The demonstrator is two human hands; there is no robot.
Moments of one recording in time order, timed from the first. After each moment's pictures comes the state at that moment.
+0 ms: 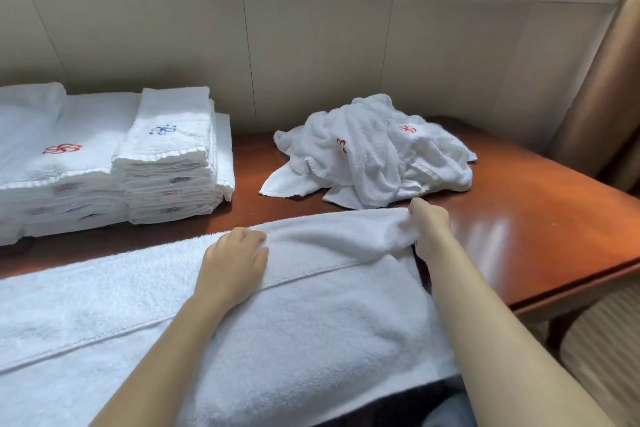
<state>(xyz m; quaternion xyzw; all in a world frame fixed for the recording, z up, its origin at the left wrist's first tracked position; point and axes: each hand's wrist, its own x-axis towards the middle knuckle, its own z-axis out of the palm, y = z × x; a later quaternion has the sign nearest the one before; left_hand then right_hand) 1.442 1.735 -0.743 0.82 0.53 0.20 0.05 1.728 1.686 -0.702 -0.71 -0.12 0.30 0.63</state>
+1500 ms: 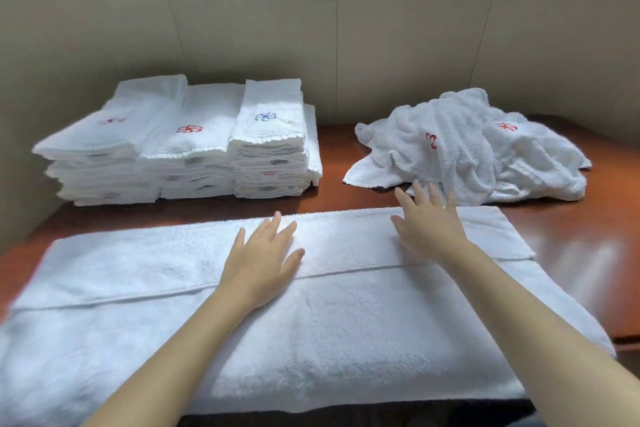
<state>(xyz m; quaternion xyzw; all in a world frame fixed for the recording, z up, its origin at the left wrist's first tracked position) 1.348 1.711 -0.739 0.82 0.57 0.09 0.02 1.624 1.709 -0.708 -0.76 -0.65 -0.04 0.02</state>
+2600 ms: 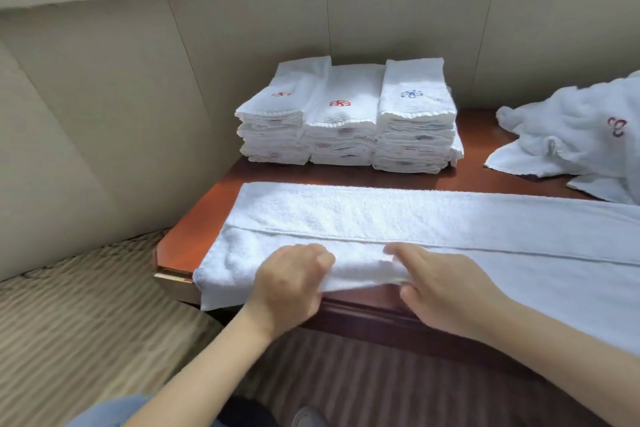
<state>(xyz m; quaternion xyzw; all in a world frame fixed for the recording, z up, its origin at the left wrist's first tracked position) 1.192 1.594 -0.746 0.81 0.37 0.35 -0.28 1.436 1.607 -0.715 -0.43 -0.89 -0.03 0.15</state>
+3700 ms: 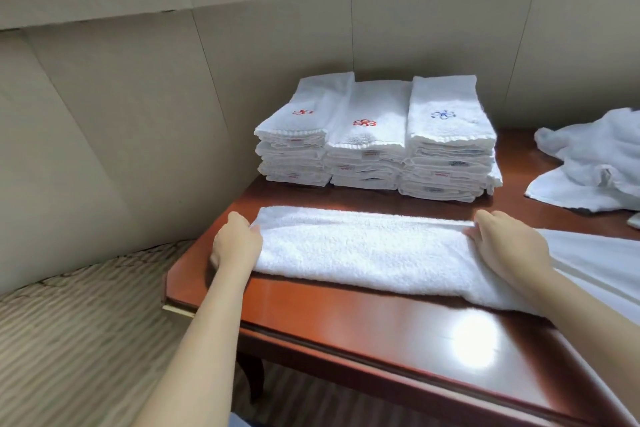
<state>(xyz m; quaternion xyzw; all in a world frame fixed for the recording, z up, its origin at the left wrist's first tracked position) 1.096 1.703 -0.722 0.39 0.88 0.27 0.08 1.475 1.757 -0.736 -0.65 -0.74 -0.08 0.15</state>
